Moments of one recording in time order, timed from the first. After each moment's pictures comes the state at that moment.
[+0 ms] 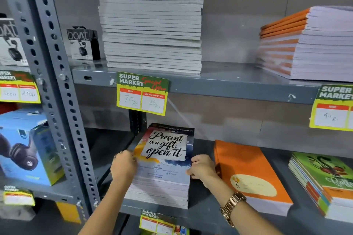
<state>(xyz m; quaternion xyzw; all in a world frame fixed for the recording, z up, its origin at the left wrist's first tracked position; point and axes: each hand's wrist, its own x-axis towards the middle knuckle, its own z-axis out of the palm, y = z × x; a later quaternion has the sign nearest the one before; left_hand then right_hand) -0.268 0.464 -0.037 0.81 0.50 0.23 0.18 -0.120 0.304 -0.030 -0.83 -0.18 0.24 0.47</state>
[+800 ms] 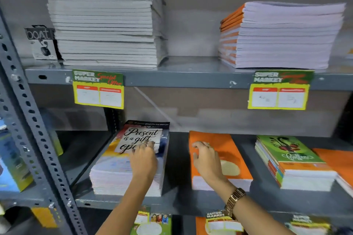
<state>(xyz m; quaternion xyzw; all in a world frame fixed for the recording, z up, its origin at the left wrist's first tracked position) -0.200 0.346 -0.023 0.90 0.39 0.22 0.04 -0.095 0.207 -0.026 -0.88 -0.34 -0.11 0.31</state>
